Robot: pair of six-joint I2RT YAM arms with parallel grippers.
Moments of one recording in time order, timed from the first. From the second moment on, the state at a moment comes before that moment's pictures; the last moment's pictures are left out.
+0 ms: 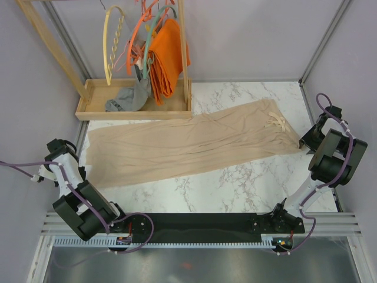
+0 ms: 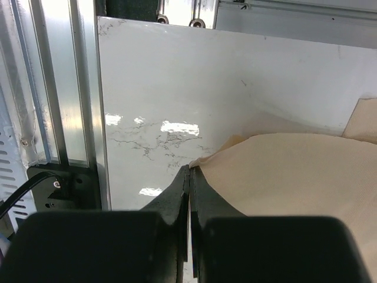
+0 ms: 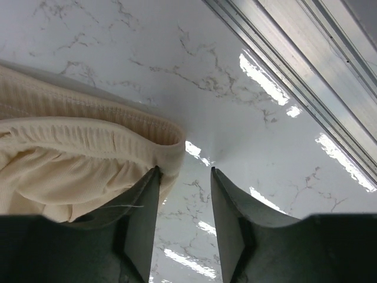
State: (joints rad) left arm 0.72 1.23 0.84 -0.98 -0.38 -0.91; right arm -0.53 1.84 1.23 -0.64 0.06 0.33
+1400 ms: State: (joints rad) left arm 0.72 1.20 0.89 -1.13 -0.63 -1.00; right arm -0.44 2.00 1.49 -1.03 0.71 0.35
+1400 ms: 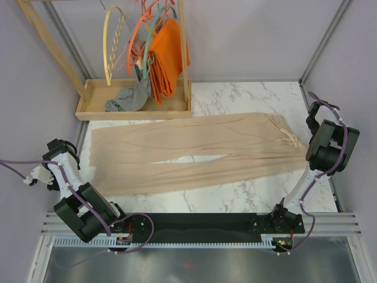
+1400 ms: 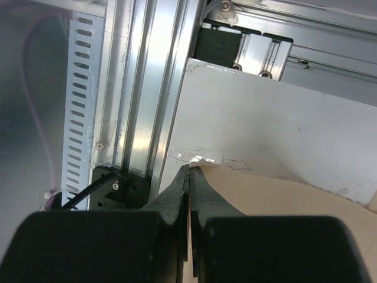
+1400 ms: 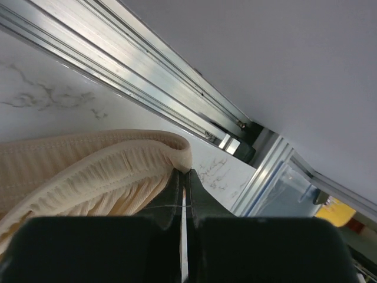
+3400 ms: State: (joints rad) left arm 0.43 1.61 1.19 -0.71 0.10 -0.77; right arm -0.02 2.18 1.76 -0.76 0.15 0.49
